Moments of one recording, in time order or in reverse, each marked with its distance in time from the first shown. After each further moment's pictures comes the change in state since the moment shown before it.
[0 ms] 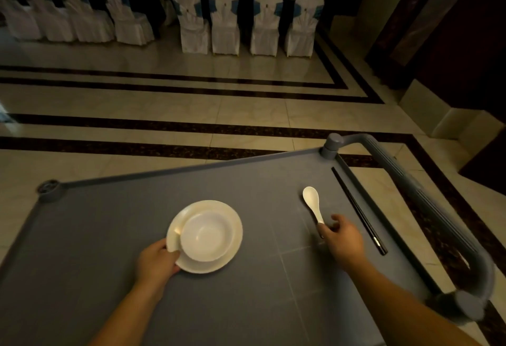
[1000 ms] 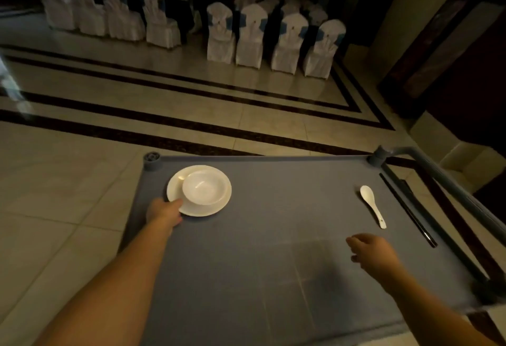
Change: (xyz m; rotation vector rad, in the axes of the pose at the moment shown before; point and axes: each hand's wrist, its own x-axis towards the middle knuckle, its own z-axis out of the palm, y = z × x) left_hand 0.119 0.014 -0.192 -0.055 0.092 -0.045; right_hand -0.181 -0.090 0.057 -0.161 -0.109 0.065
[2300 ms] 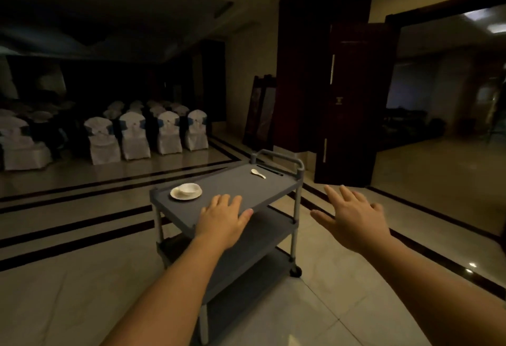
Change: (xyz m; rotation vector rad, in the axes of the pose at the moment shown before) left_hand -0.518 -0.088 -0.498 1.045 -0.427 1.595; right_hand -0.877 0.030 0.102 -0.527 0.723 -0.011
